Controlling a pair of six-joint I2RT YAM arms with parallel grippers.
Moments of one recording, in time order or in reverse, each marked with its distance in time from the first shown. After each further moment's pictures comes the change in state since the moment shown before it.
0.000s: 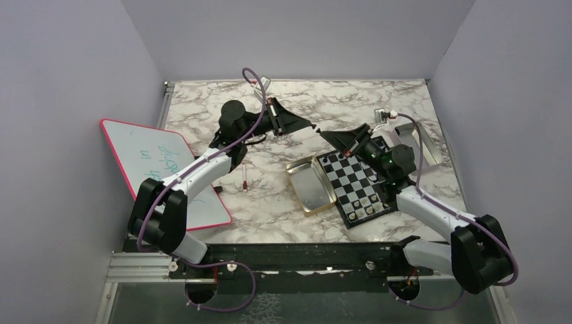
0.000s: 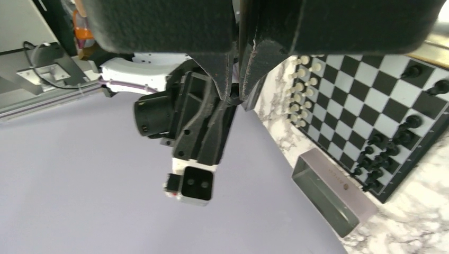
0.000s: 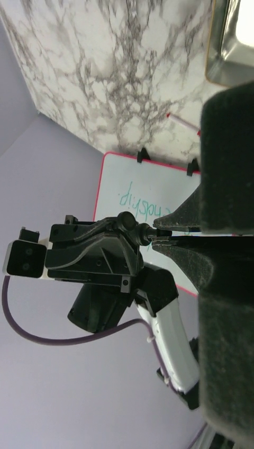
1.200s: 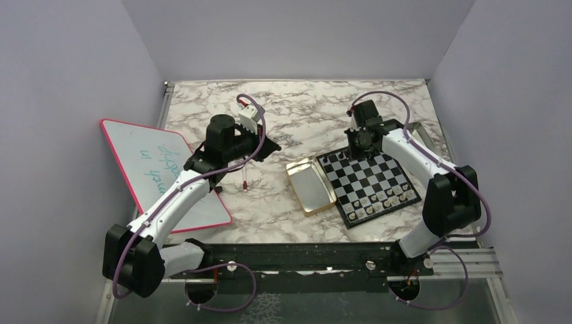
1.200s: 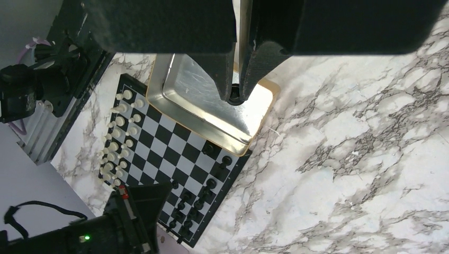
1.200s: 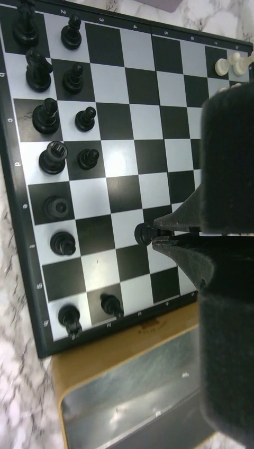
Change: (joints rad) left arm 0.031 -0.320 -0.127 -0.699 -0.274 0.948; right arm -0.058 0.378 0.689 -1.712 0.472 -0.977
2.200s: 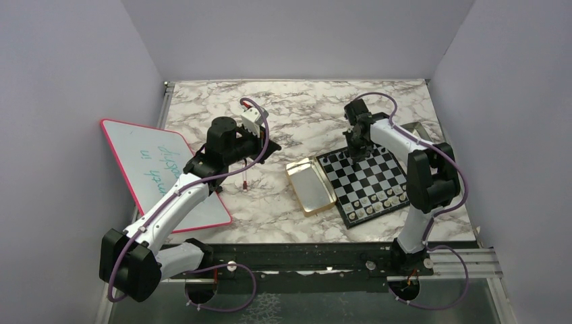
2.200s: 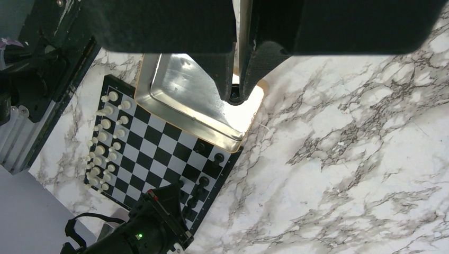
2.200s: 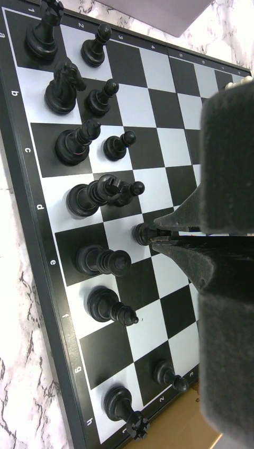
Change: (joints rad) left arm -0.048 -0.043 -0.004 -0.012 -0.063 0.086; right arm -0.035 0.262 0.129 -0.068 0.114 -0.035
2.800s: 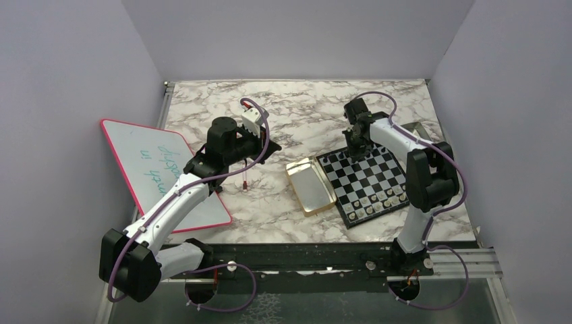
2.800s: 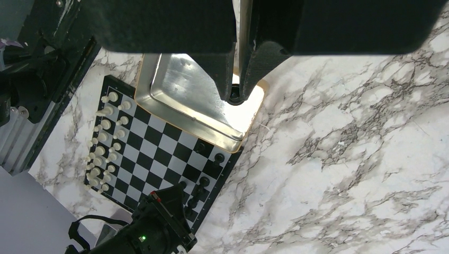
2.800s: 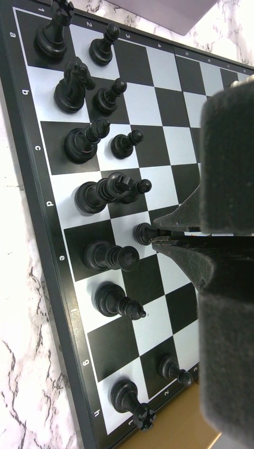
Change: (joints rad) left arm -0.002 0.000 0.000 -0.001 -0.001 0.003; right arm -0.007 0.013 0.011 0.008 -0.009 0.000
